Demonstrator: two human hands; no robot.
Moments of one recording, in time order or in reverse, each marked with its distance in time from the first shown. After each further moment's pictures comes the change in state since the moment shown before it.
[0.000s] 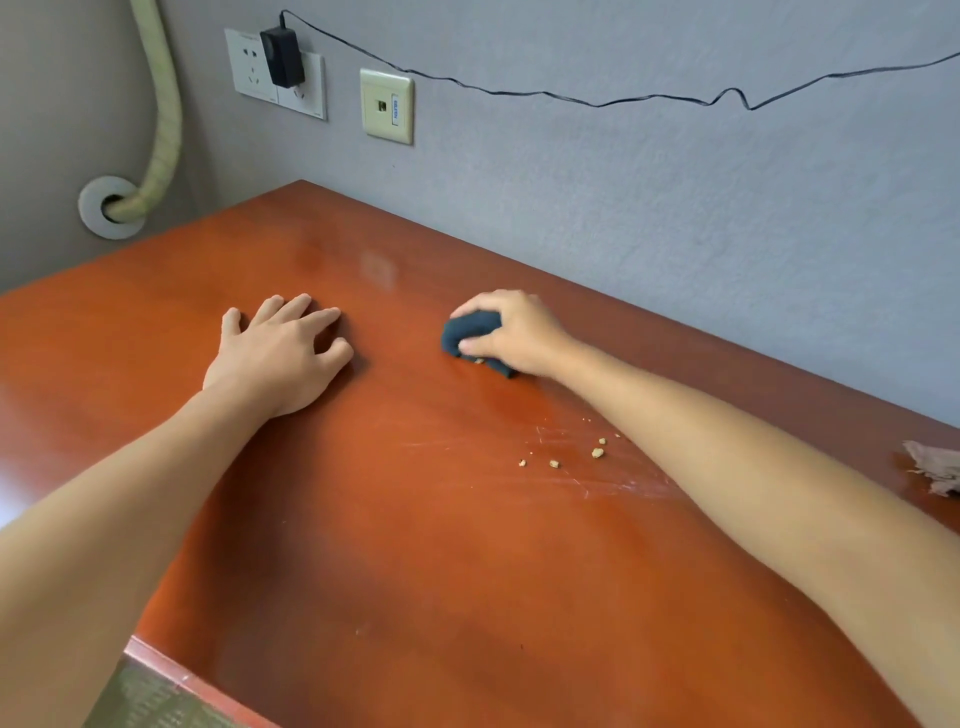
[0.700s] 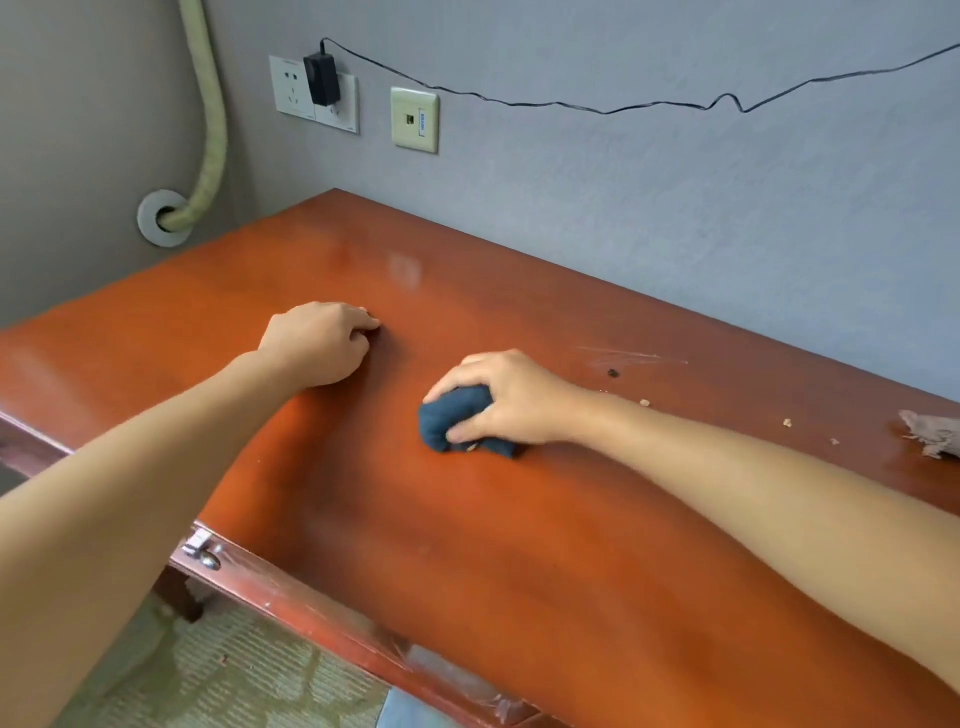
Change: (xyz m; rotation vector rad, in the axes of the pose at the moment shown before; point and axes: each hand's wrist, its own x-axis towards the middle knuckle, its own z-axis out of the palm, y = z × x) left_hand -0.030 -0.005 -0.042 -0.052 -0.100 0.103; right_hand -0.103 -0.067 0.038 -0.082 -0.289 -0.196
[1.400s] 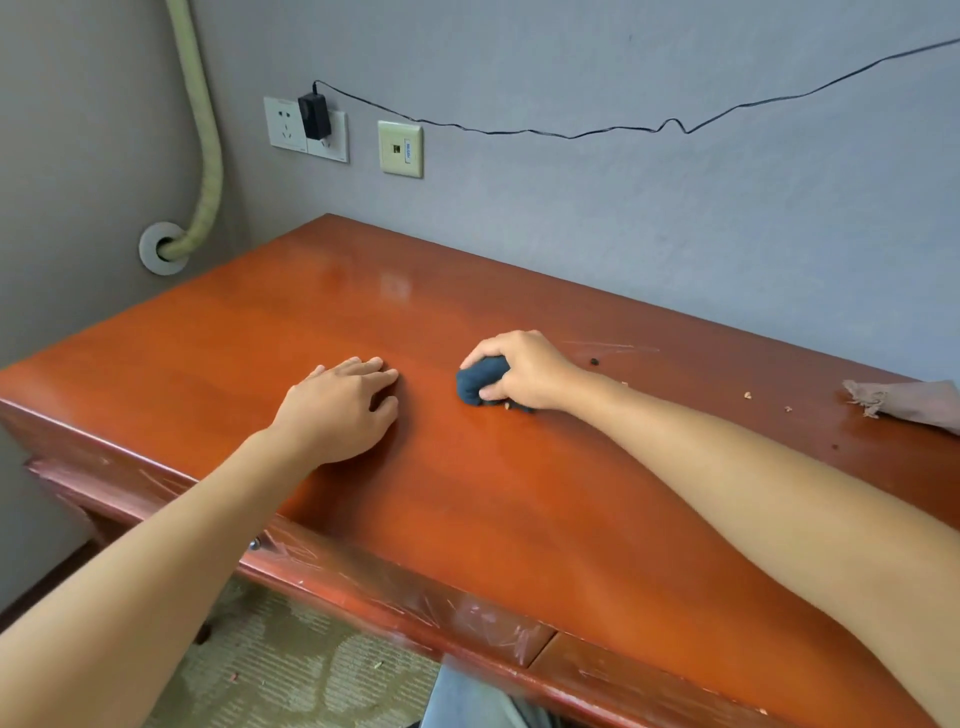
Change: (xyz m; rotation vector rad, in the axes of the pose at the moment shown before) left_hand -0.087 0.016 0.016 -0.002 -0.038 0.124; right_hand -0.002 0.011 -0.008 -0.107 0.222 0.231
